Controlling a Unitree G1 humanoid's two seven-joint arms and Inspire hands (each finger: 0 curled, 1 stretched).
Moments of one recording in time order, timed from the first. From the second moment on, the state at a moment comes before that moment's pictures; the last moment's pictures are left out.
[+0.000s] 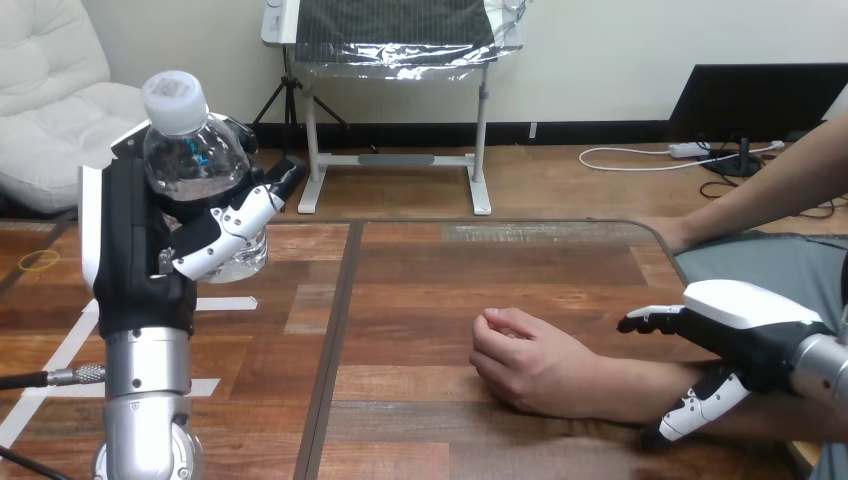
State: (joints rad) left arm -0.06 0.10 0.14 -0.03 0.00 -0.38 0.07; right arm -0.26 -0.81 0.19 0.41 -0.60 -0.31 0.42
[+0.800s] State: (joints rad) left arm -0.06 0.10 0.14 -0.03 -0.04 -0.38 0.05; right arm -0.27 -0.78 0.26 0.40 -0.65 -0.26 0.39
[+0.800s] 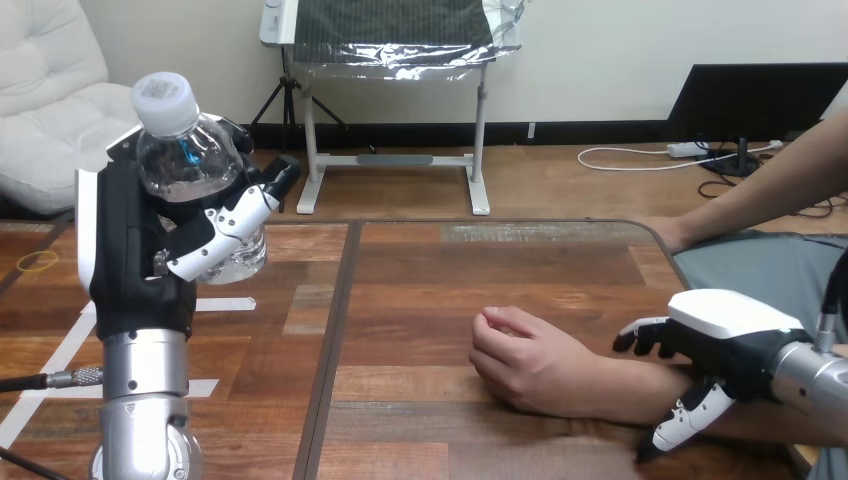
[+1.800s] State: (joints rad) left arm -0.06 0.10 0.14 -0.03 -0.07 -0.38 0.04; right arm -0.27 -0.73 0.31 0.39 -0.71 -0.19 0.32
